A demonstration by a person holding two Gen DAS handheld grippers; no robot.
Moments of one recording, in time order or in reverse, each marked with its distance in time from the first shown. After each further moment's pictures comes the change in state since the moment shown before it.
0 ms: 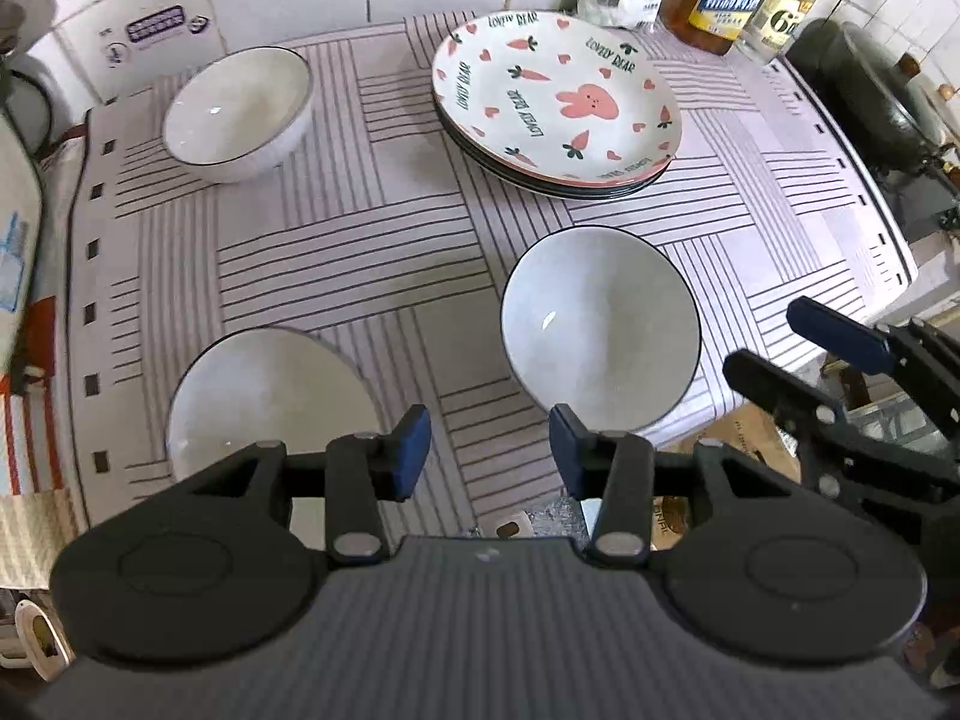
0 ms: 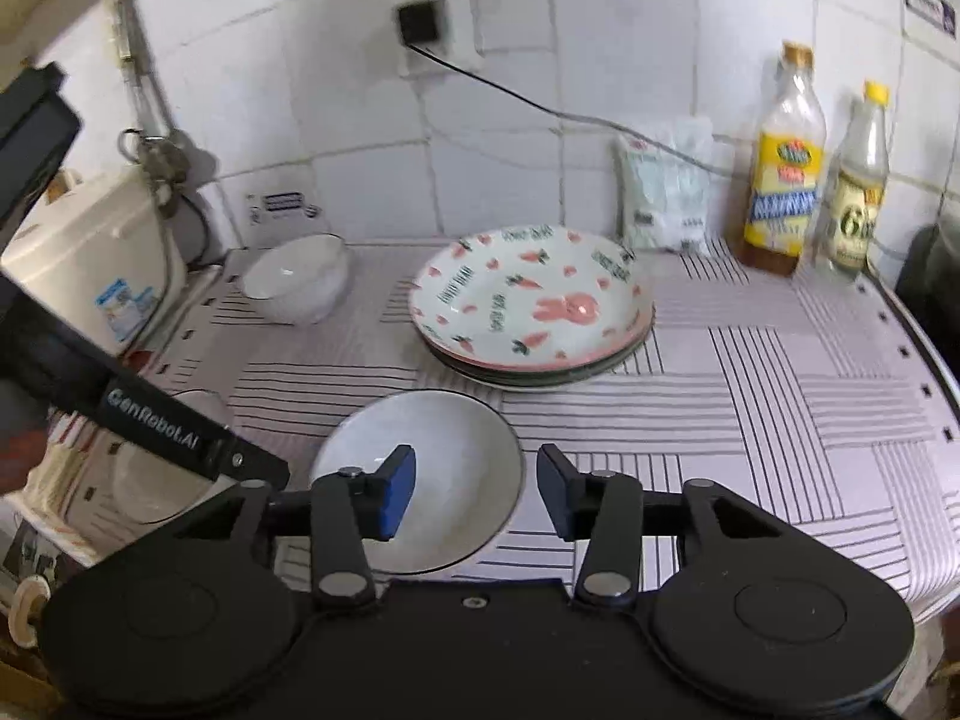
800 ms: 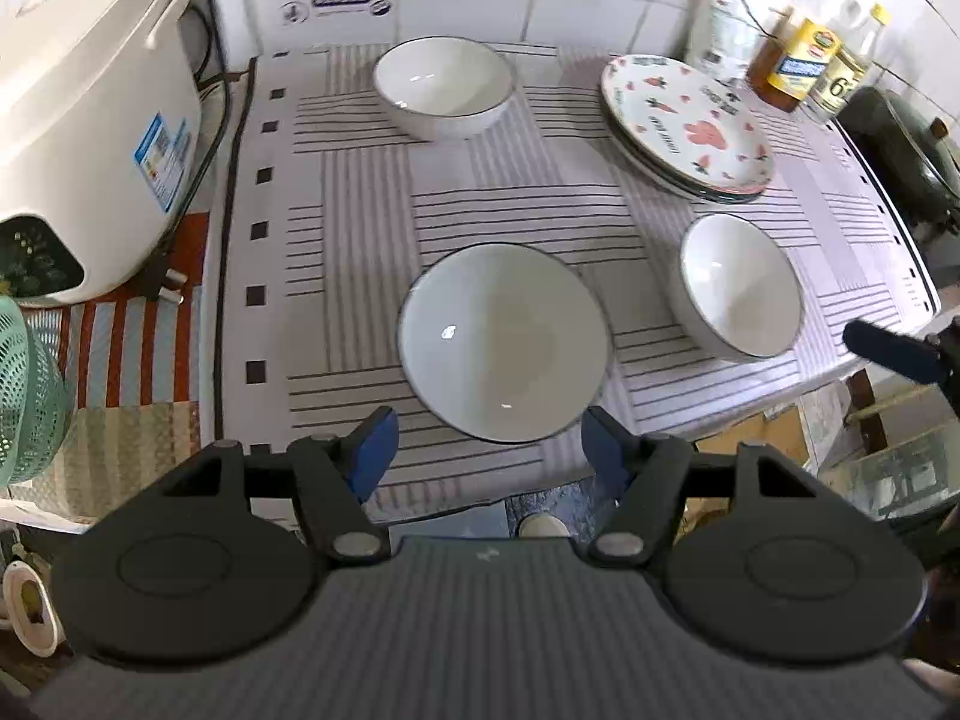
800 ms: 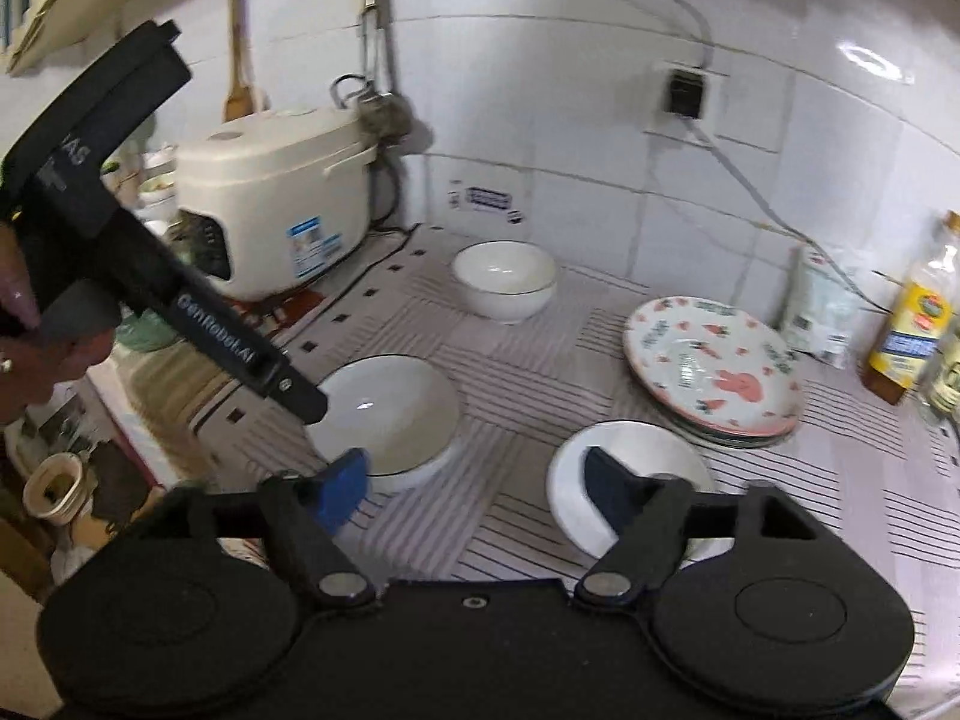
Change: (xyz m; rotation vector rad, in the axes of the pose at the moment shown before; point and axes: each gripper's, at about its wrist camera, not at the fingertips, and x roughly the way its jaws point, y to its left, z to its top) left arm -0.045 0.112 -0.076 -0.103 -0.107 0.043; right arm -0.028 0.116 -0.013 -0.286 -0.024 0.172
